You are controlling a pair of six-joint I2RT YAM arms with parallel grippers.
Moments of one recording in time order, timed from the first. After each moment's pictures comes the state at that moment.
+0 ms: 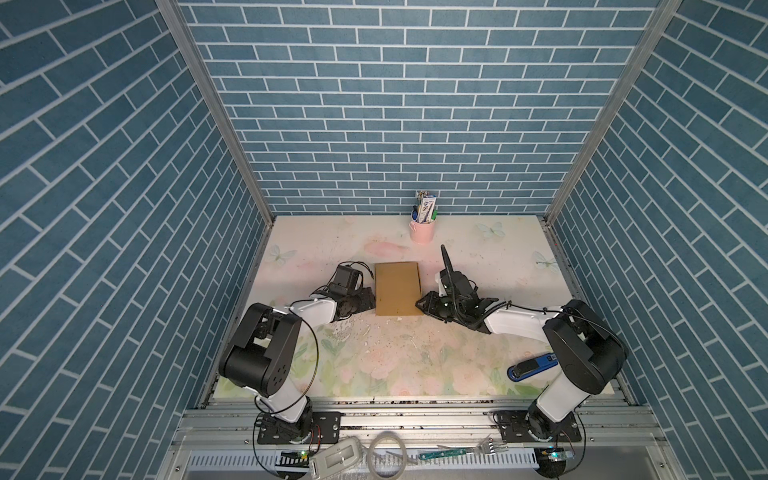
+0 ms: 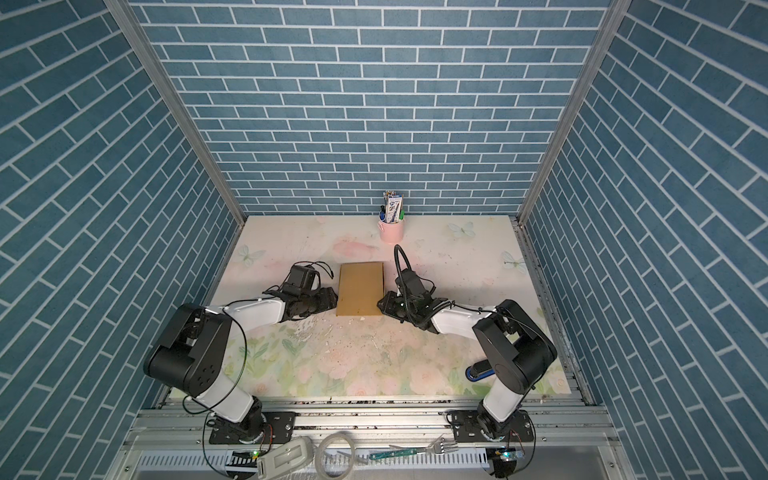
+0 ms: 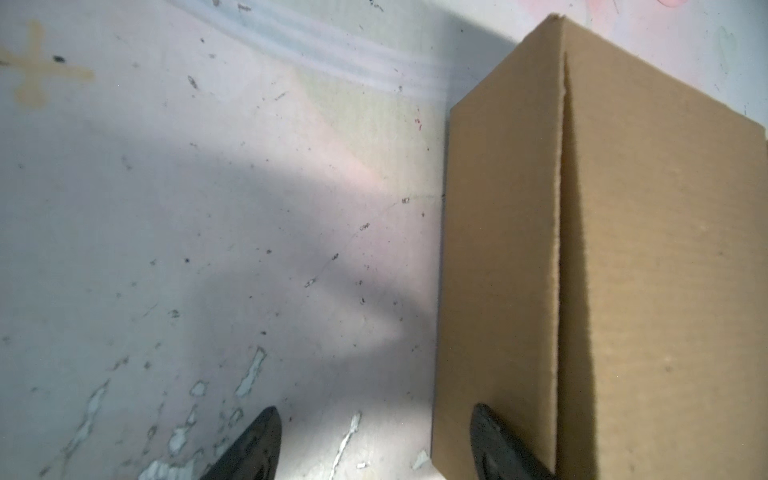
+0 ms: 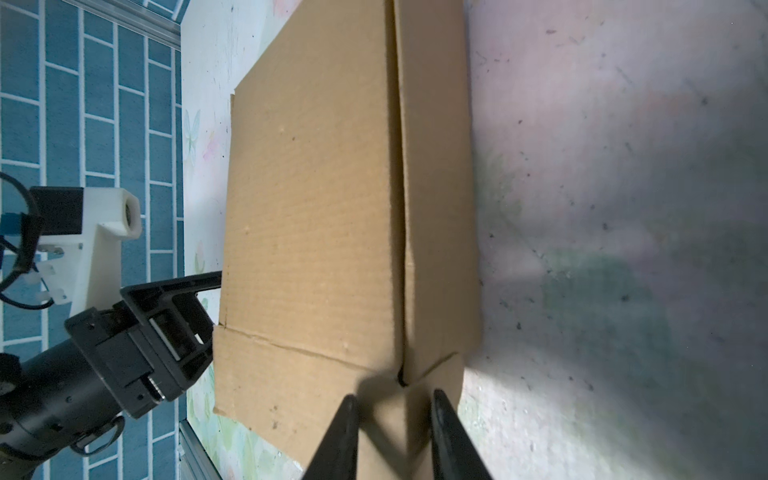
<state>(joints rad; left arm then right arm) -0.35 1.62 0.77 -0.11 0.12 -0.59 0.73 1.67 0.81 0.15 -0.25 0.90</state>
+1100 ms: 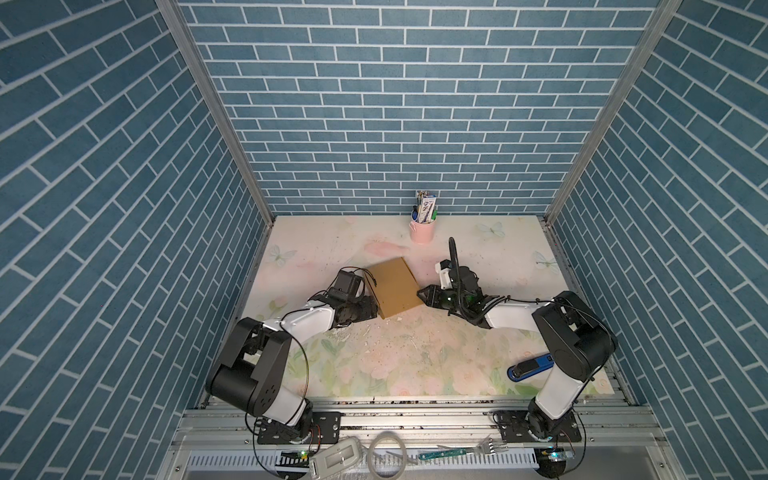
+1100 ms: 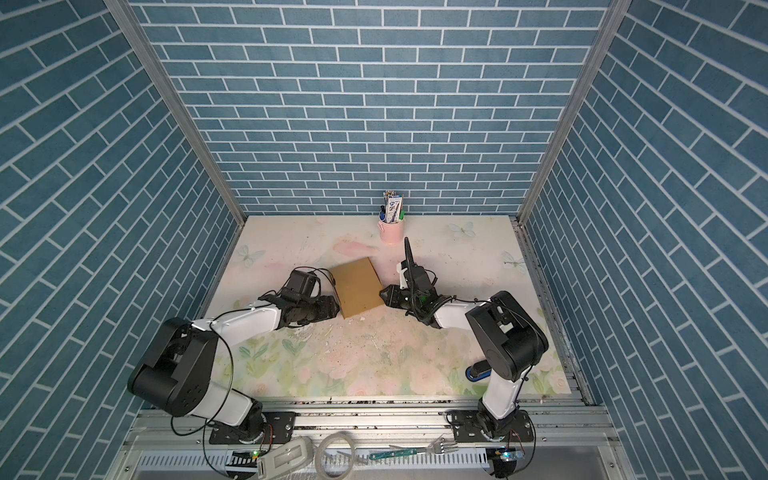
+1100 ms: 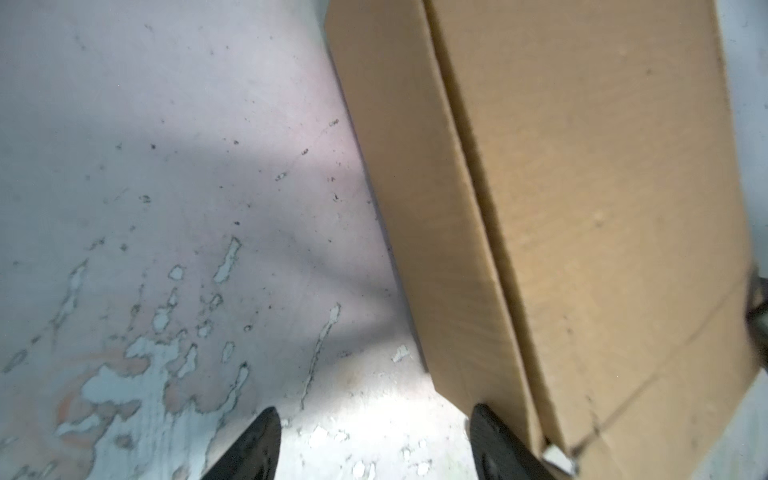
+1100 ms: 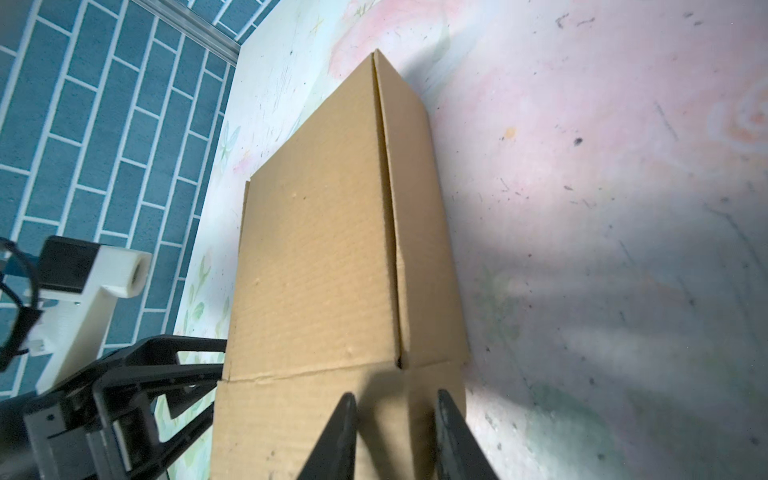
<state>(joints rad) -0.40 1.48 0.73 -0.25 0.15 -0.58 0.64 1.75 0.81 0.34 -0.32 0.70</state>
